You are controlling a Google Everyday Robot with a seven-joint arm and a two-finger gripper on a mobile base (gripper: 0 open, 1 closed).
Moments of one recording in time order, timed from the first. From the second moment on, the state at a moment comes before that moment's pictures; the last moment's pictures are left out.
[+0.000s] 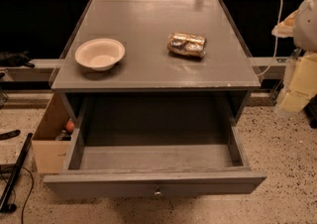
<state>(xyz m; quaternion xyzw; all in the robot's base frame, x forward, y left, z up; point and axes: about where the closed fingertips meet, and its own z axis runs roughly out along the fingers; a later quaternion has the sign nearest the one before) 0.438 -0.217 0.976 -0.60 0.78 -0.03 0.16</state>
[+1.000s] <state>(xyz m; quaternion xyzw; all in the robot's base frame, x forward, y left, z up) 0.413 -0.229 0.967 -0.58 0.78 0.04 0.23</state>
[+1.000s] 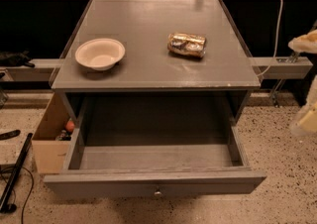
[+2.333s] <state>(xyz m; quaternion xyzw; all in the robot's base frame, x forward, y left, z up) 0.316 -0.207 0.904 -0.57 0.77 0.15 0.24</state>
